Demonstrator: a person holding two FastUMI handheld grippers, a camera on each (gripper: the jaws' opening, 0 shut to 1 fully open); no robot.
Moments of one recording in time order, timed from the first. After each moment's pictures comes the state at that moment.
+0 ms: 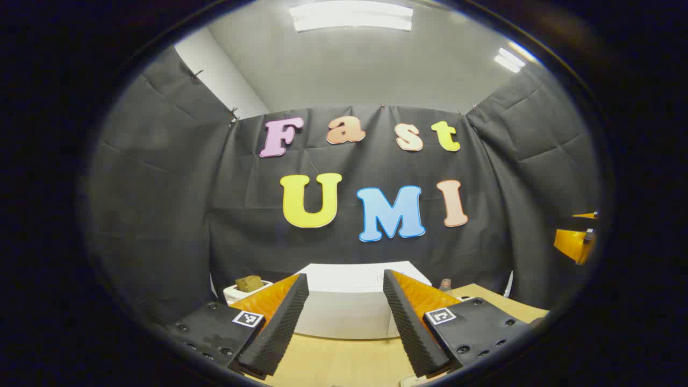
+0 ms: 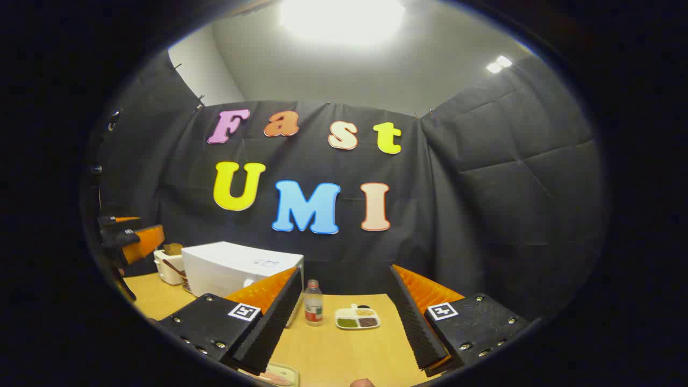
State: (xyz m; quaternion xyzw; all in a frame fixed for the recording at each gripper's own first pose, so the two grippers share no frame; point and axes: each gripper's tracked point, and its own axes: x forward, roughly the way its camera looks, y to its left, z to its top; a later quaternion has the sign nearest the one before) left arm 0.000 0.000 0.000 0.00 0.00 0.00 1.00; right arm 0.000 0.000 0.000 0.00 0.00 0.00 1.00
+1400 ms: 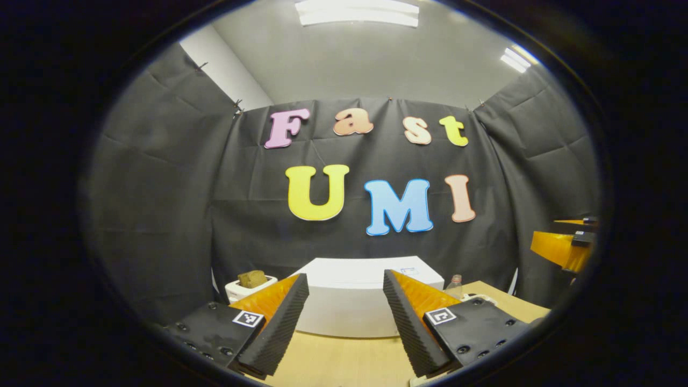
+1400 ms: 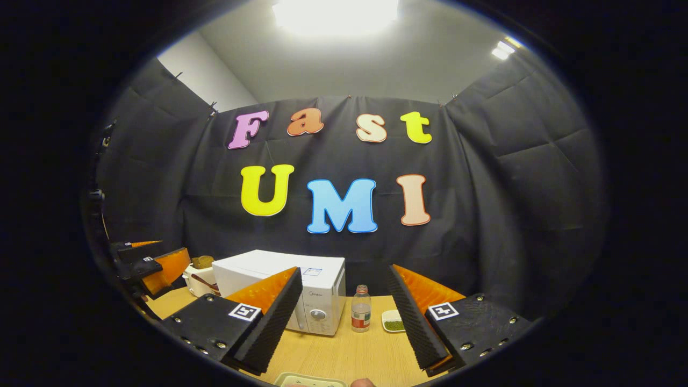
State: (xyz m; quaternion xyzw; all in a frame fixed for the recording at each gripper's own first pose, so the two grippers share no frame) left arm 0.032 0.006 -0.020 -0.01 0.02 -0.01 1.00; right arm 0.040 0.042 -0.009 0.02 0.02 0.04 1.00
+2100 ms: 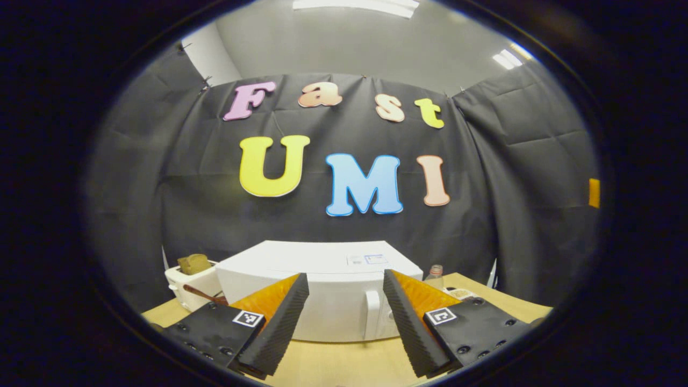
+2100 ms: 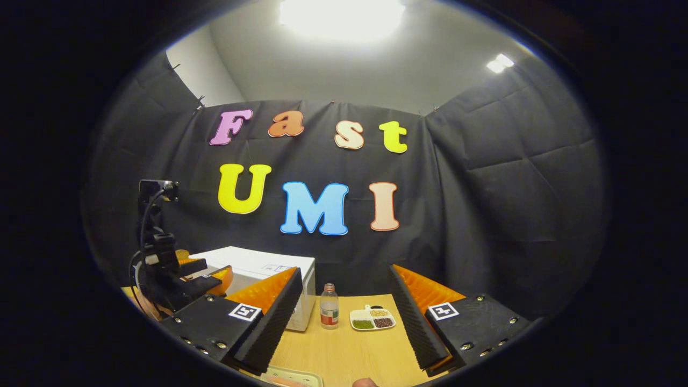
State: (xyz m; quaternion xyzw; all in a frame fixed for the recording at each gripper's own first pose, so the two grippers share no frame) left arm 0.138 -0.085 -0.115 -0.03 0.06 -0.11 0.99; right arm -0.002 -0.003 0.001 -0.01 0.01 -0.04 1.00
